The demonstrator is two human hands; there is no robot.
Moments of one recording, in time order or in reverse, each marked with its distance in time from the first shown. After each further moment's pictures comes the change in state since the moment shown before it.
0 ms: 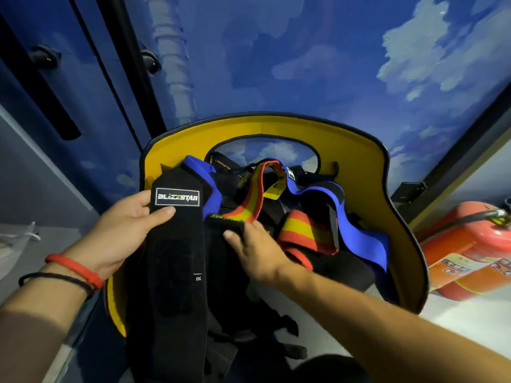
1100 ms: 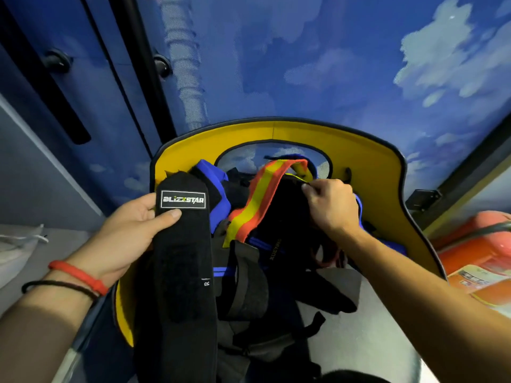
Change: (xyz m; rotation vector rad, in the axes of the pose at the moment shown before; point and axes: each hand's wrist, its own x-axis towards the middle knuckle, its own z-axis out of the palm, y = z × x) left_hand 0.005 -0.001 -0.007 -0.082 -0.030 0.049; right_hand 0.044 0.037 -0.108 -0.324 0.579 0.128
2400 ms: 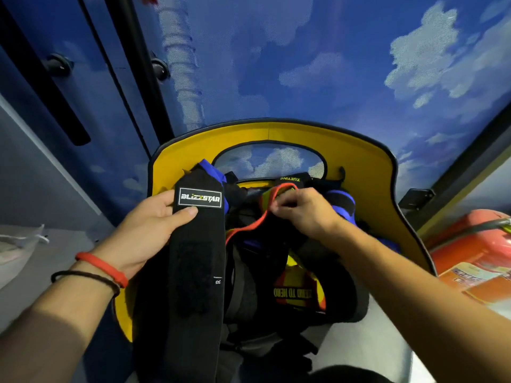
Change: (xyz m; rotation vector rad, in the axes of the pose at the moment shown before) left_hand -0.002 0.014 0.029 0.088 -0.004 -0.041; right_hand -0.020 -0.027 -0.012 0.240 -0.458 -0.050
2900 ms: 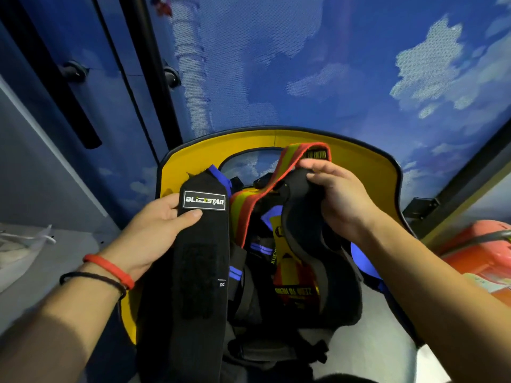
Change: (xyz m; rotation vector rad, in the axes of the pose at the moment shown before) left_hand -0.003 0.003 -0.002 -0.020 0.030 0.007; right_hand -0.009 -0.033 -0.040 0.939 0.112 0.059
